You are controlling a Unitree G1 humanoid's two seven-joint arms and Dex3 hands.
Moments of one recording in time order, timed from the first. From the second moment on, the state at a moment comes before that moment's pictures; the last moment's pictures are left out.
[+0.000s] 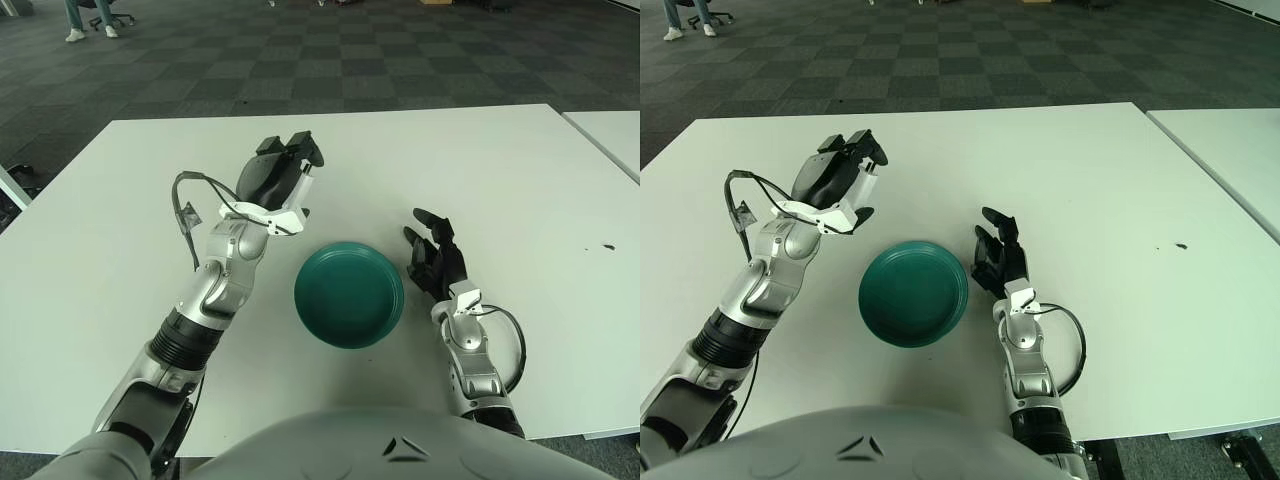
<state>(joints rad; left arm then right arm) -0.27 0.31 -0.34 -0.27 0.71 0.17 -0.04 0.16 0.05 0.07 0.14 -0.09 -0.21 -0.11</state>
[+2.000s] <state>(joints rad) -0.05 0.31 -0.55 -0.37 0.56 0.01 -0.43 0.19 0.07 0.08 0.13 -0.12 -0.24 -0.14</state>
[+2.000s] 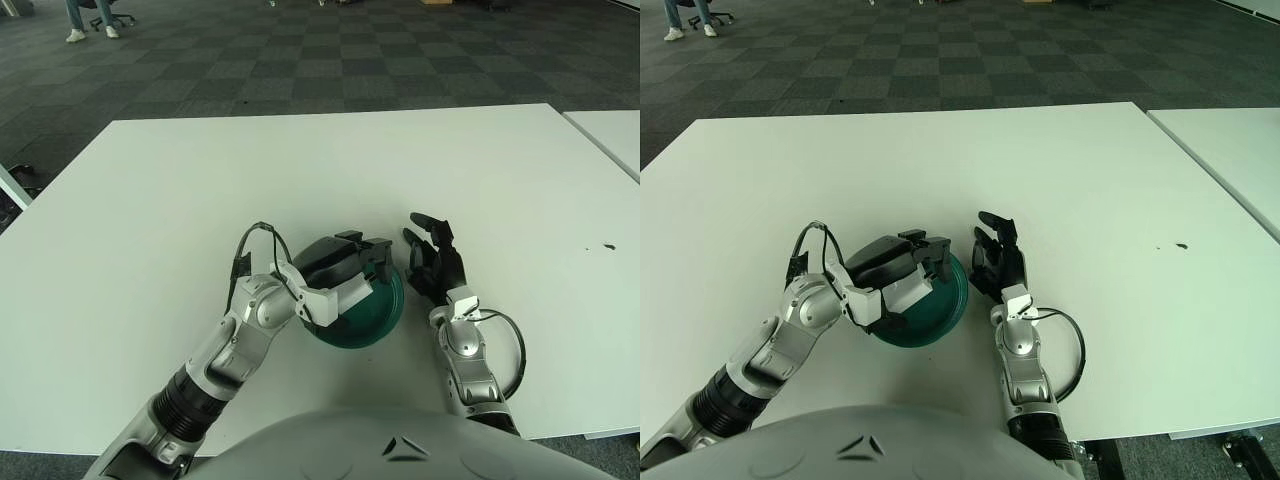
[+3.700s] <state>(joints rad) -0.07 0.33 -0.59 -0.31 0.64 -0.01 -0.56 0.21 0.11 0.07 0.15 -0.06 -0.32 -0.11</state>
